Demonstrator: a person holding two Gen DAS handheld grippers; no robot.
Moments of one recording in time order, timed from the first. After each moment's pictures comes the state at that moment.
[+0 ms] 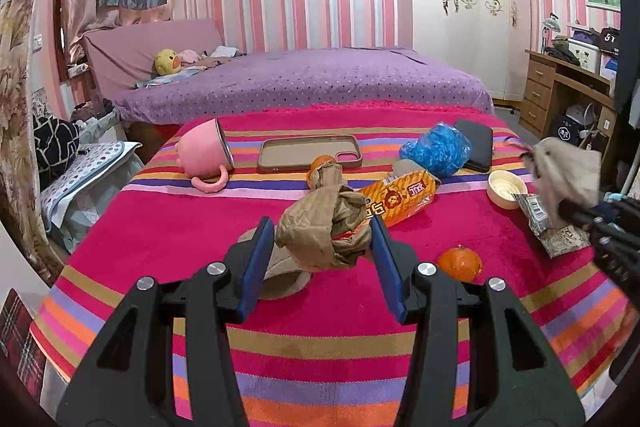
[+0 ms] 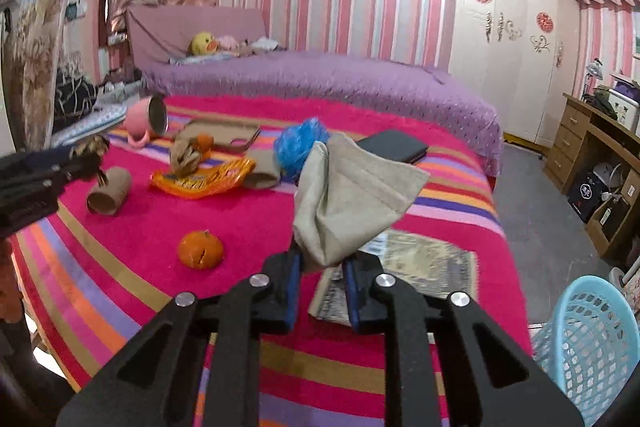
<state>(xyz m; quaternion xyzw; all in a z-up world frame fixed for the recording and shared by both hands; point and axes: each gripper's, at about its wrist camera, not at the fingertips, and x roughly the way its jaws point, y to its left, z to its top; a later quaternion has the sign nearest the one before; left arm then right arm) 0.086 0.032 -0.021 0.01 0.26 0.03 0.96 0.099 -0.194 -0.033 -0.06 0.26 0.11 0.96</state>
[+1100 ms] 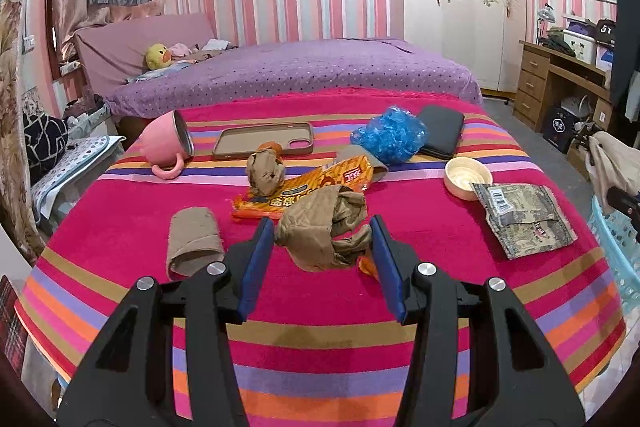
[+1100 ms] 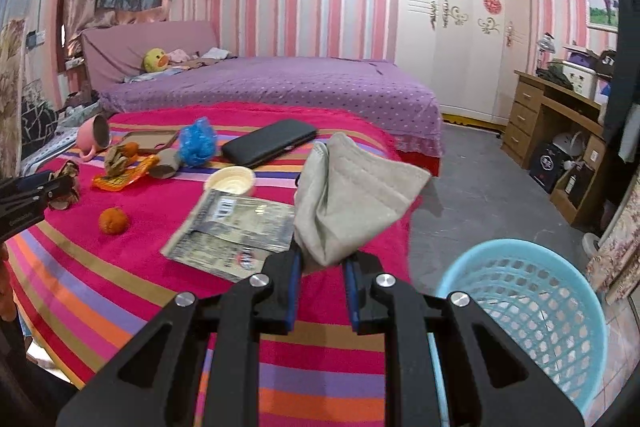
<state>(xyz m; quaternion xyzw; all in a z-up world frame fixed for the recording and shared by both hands) 0.086 -0.033 -0.032 0.02 0.28 0.03 0.96 0.072 -0.318 -0.032 -0.02 0.25 0.03 0.97</state>
